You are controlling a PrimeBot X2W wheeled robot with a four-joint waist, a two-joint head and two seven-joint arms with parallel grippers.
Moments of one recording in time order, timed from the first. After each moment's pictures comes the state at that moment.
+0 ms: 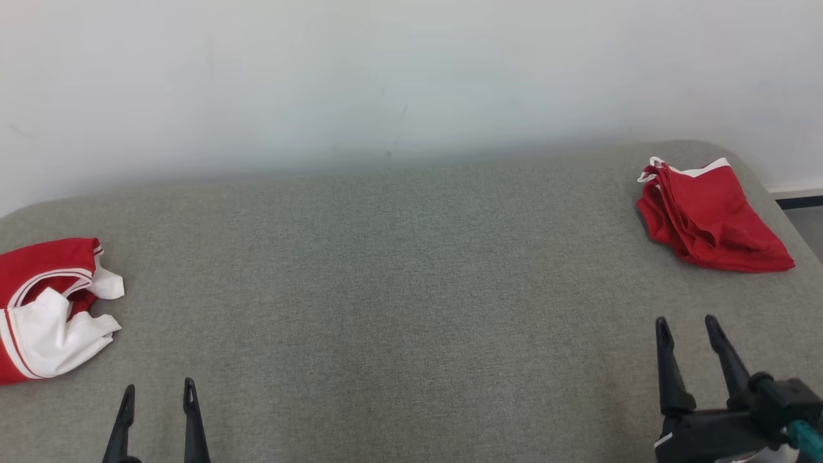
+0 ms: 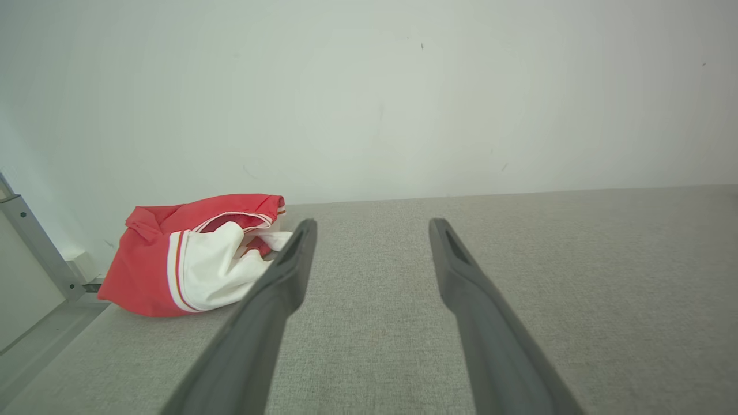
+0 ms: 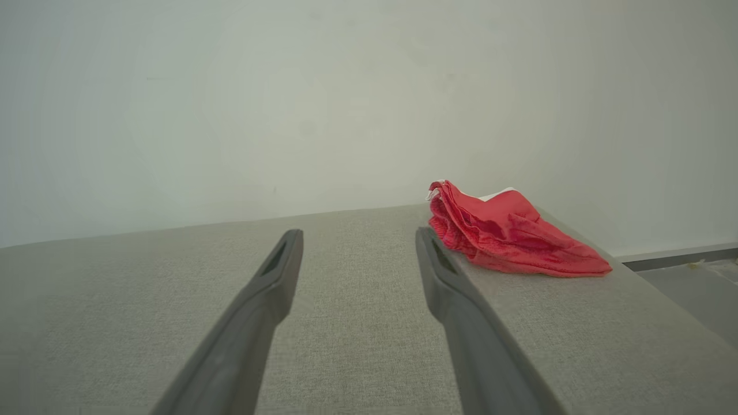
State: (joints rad) left arm 0.09 0.10 0.04 0.06 -0.09 0.03 -0.26; right arm -0.07 -0.22 -0.07 0.24 0.23 0.13 -0.26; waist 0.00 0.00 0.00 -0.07
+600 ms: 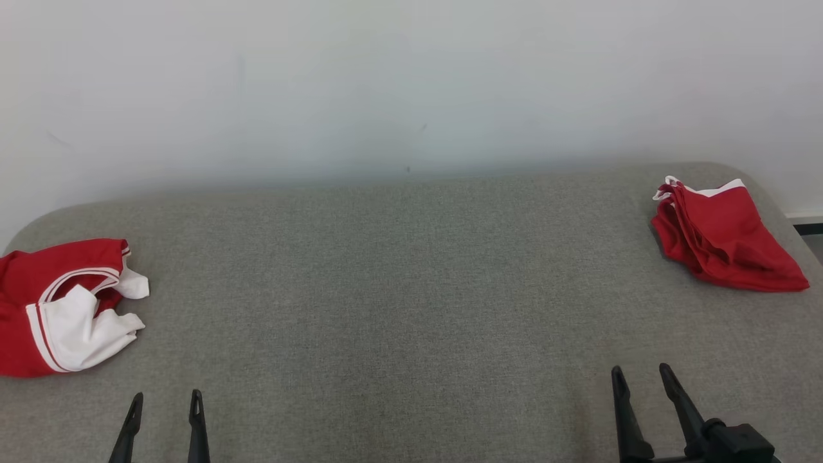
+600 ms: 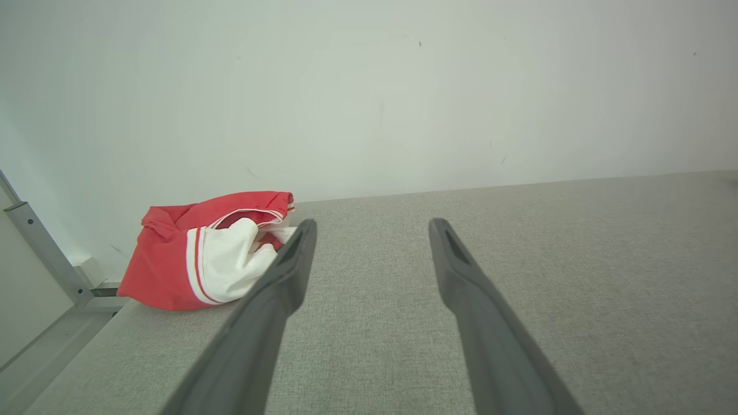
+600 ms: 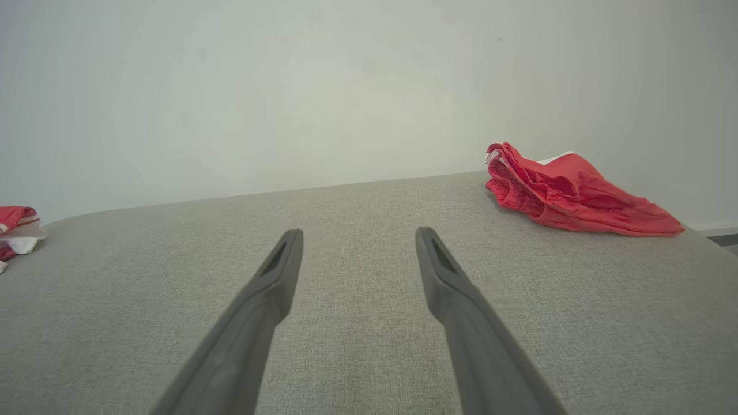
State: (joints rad) left arm 0.10 0.13 0.04 0.08 -0.08 -0.02 -0.26; right arm 0.06 -0.11 -0.03 0.19 0.17 0.13 -0.26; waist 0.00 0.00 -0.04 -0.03
